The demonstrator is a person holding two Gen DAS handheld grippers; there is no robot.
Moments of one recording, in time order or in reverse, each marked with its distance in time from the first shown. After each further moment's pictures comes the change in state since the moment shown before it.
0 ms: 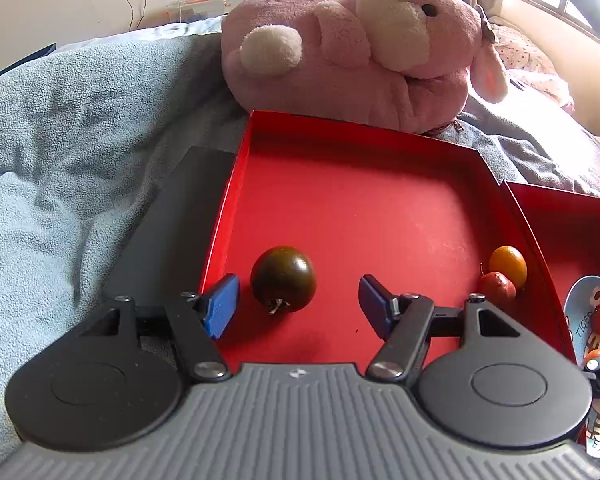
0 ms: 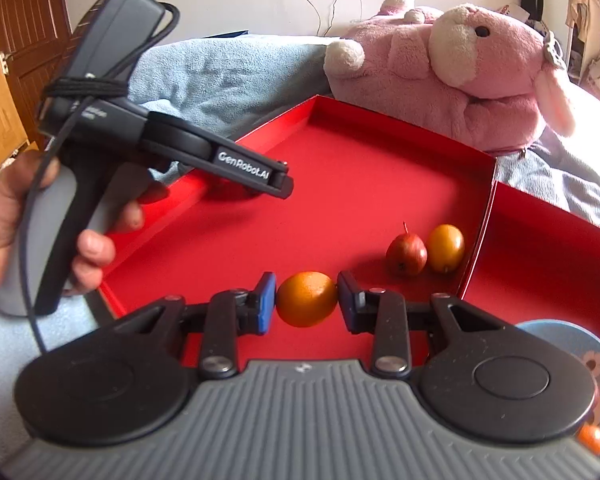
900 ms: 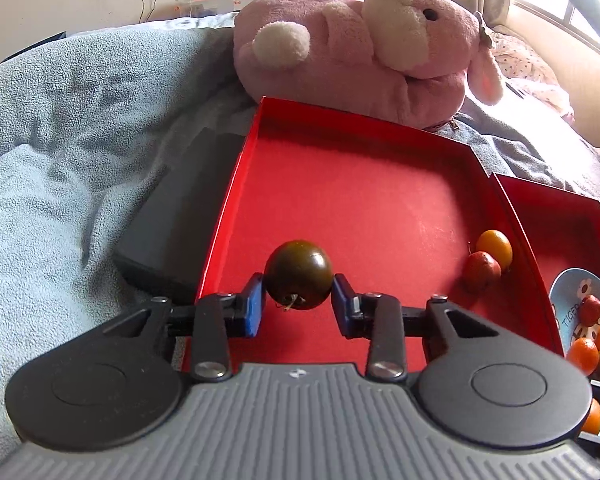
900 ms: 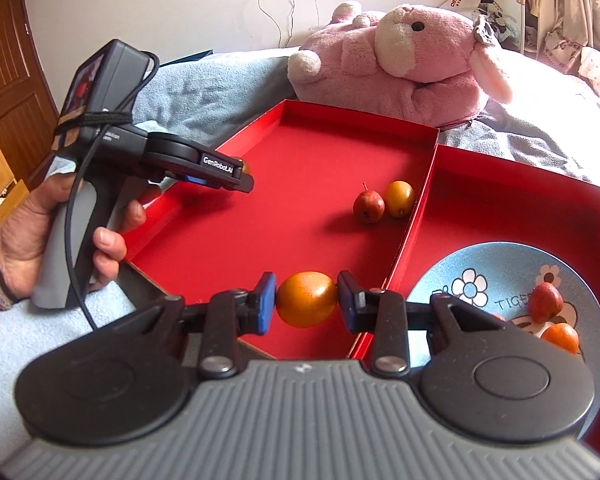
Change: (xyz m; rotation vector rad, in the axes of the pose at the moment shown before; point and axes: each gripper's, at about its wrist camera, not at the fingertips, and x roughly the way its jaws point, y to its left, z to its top) left arm -0.028 0.000 -0.025 -0.049 -0.022 -0.010; right arm -0.062 0.001 -0.033 0.124 -0.036 -0.063
